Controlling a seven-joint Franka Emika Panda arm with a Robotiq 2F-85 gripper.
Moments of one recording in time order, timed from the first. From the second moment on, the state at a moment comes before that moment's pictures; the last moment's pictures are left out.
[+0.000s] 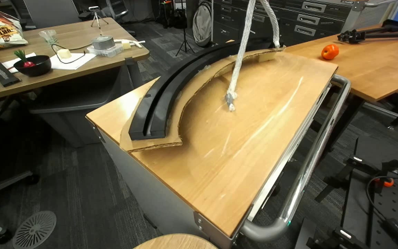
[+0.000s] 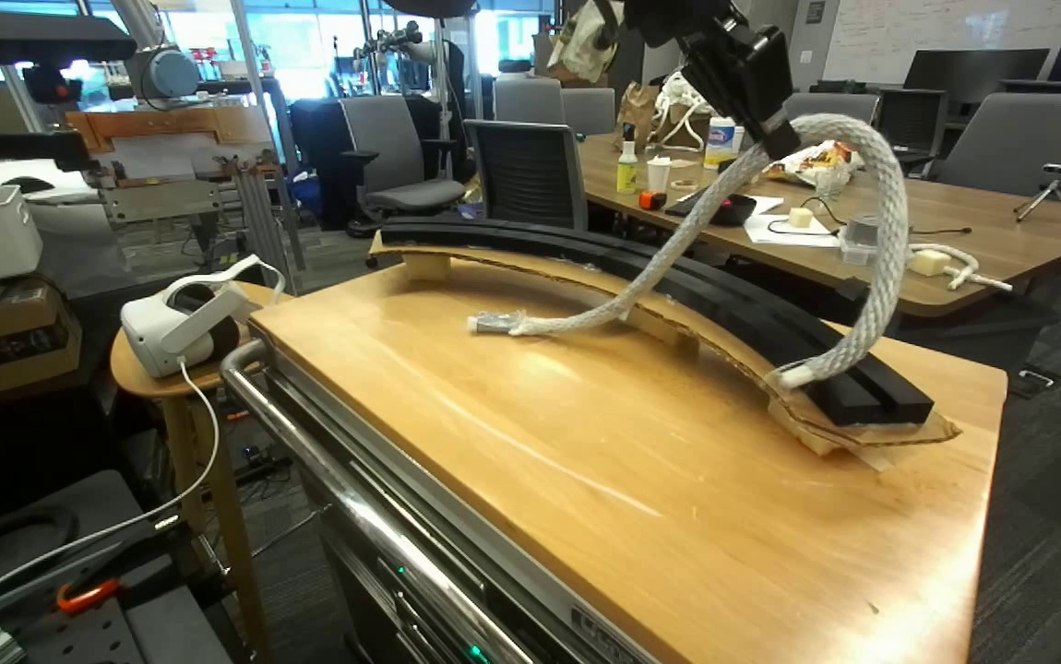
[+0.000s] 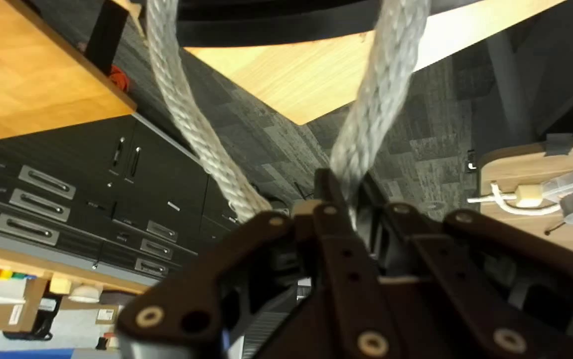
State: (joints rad) arm -0.09 0.04 -0.15 -2.07 -0.83 2.55 1.12
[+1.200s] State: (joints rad) arm -0.03 0.12 -0.05 -1.97 -0.94 2.19 1.03
